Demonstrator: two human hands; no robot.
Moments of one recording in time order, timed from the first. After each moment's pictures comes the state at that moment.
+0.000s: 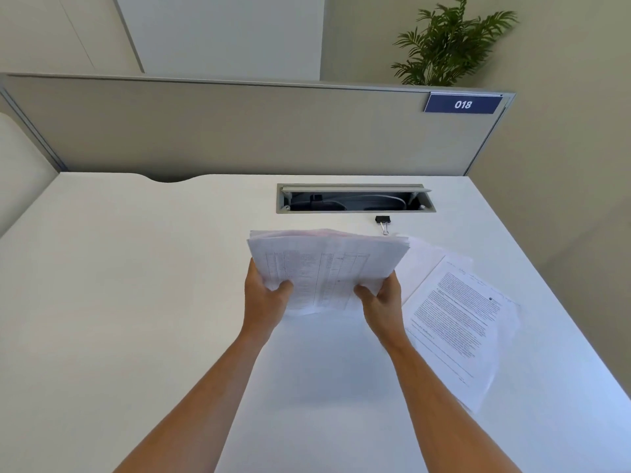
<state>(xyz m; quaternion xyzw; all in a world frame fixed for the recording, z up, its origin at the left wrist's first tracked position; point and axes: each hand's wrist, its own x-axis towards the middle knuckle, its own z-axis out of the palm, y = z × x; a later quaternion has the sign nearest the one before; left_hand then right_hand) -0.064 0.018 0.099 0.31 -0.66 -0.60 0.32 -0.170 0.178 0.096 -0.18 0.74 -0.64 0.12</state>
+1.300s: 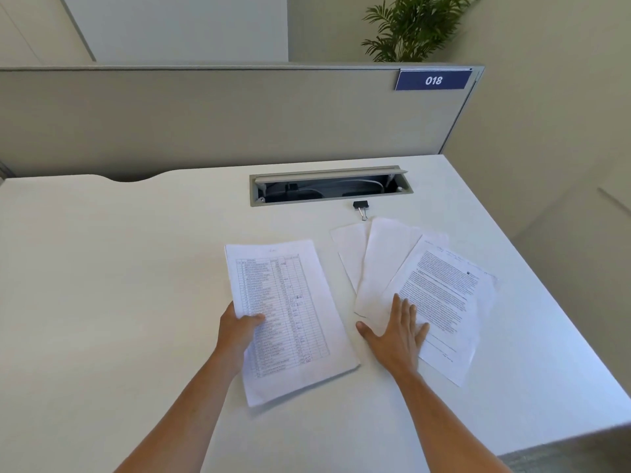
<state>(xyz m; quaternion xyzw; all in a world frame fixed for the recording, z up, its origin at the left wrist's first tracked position) -0.045 0.004 0.024 0.47 -0.55 -0.69 0.11 -0.180 0.257 -0.019 -0.08 0.97 -0.21 0.11</state>
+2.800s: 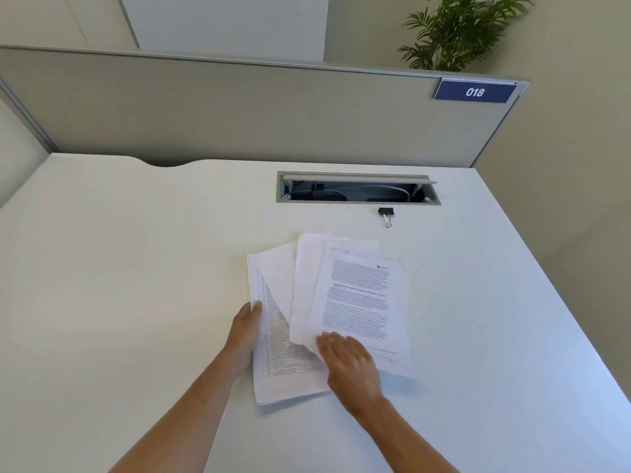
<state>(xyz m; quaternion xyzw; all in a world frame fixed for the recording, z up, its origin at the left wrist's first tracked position) -0.030 -0.004 0.003 0.48 -0.51 -0.71 0.08 -0.106 0.202 -0.016 -0.51 0.84 -0.15 -0.10</state>
